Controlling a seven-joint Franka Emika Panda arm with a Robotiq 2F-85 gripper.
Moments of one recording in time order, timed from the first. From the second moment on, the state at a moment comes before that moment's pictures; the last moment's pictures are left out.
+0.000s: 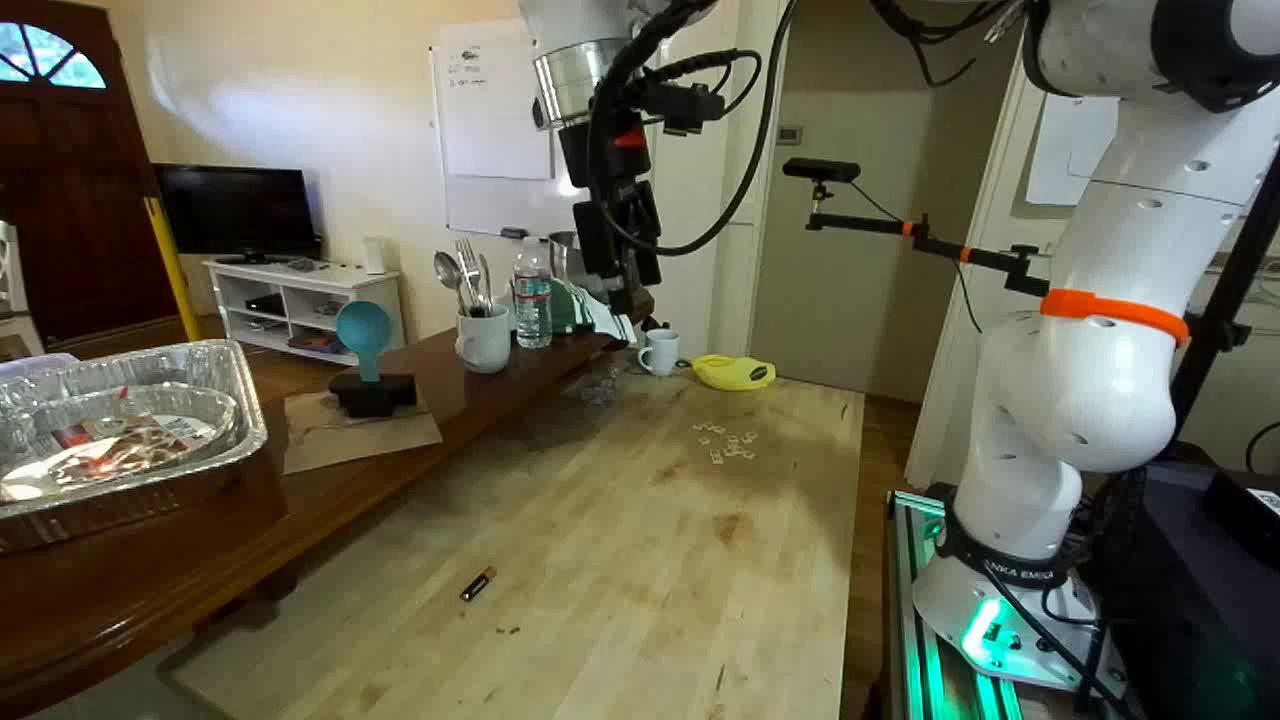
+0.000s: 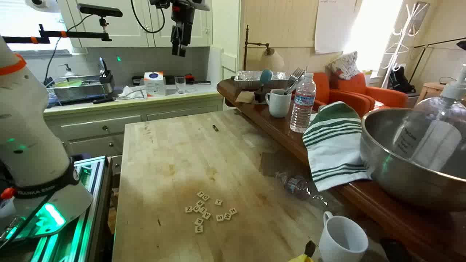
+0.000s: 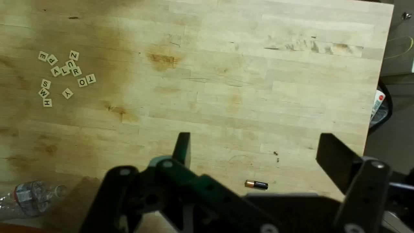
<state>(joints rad) 0.12 -0.16 0.26 -1.84 0.02 1.45 0.27</state>
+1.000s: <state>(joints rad) 0.07 -0.20 0.13 -1.96 0.02 1.45 0.27</state>
